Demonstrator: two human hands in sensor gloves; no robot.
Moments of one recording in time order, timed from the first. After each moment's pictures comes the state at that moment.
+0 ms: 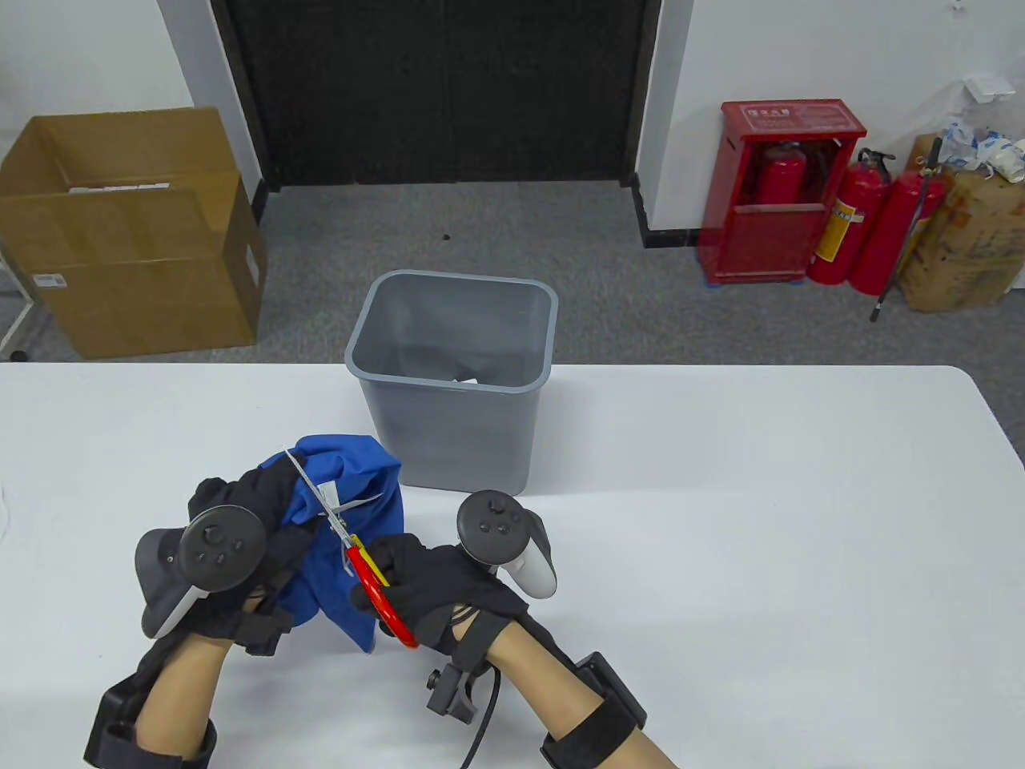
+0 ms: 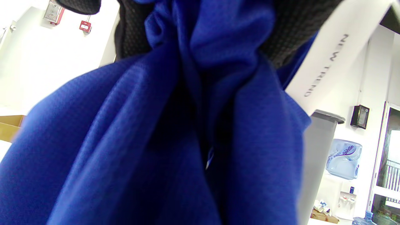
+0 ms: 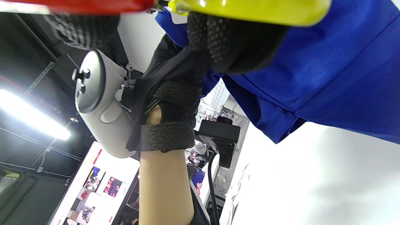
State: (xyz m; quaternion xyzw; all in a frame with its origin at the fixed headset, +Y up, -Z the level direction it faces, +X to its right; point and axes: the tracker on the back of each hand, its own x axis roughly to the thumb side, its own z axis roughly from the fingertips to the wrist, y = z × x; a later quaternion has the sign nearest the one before) left_hand -0.291 -0.600 -0.332 0.18 -0.05 0.15 0.97; right_hand -0.057 -0.642 -0.340 0.35 0.18 0.73 0.57
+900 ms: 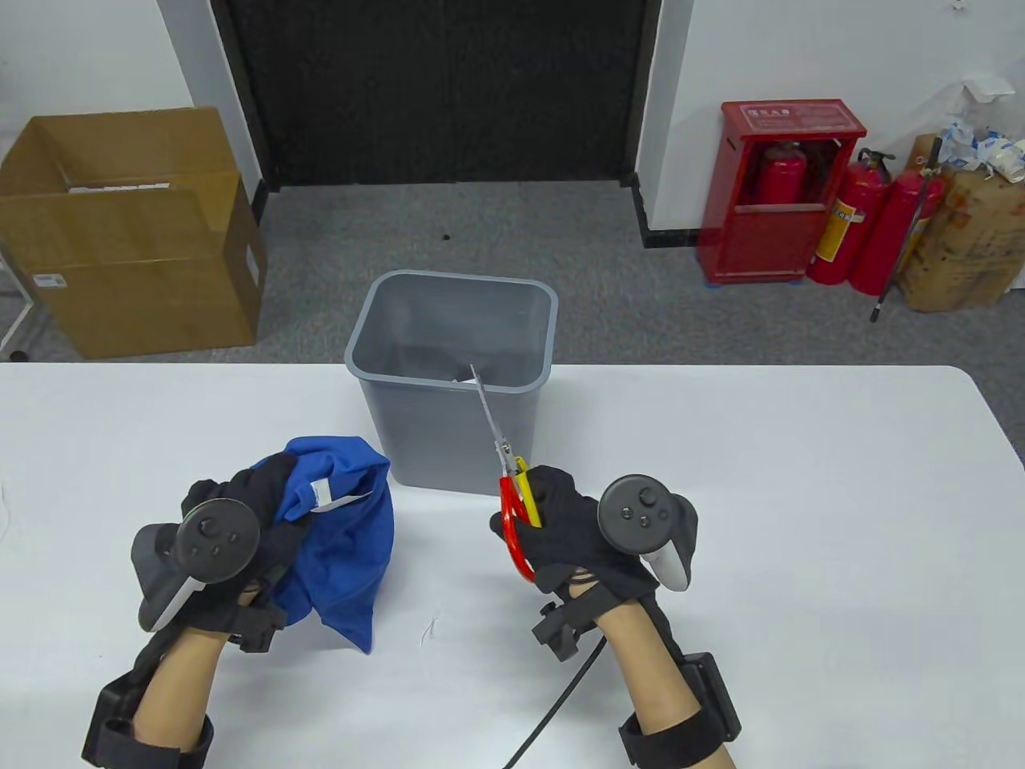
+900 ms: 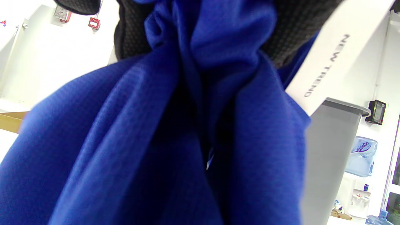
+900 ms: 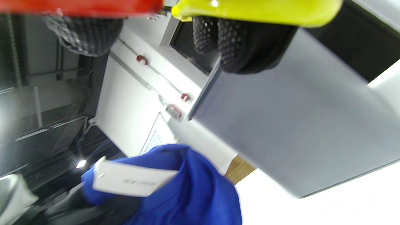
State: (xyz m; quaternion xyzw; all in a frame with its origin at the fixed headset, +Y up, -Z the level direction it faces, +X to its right) left_hand -0.300 -0.605 -0.339 0.17 -0.03 0.14 0.98; right_hand 0.086 -0.630 -0.369 0.19 -0.06 0.85 0.48
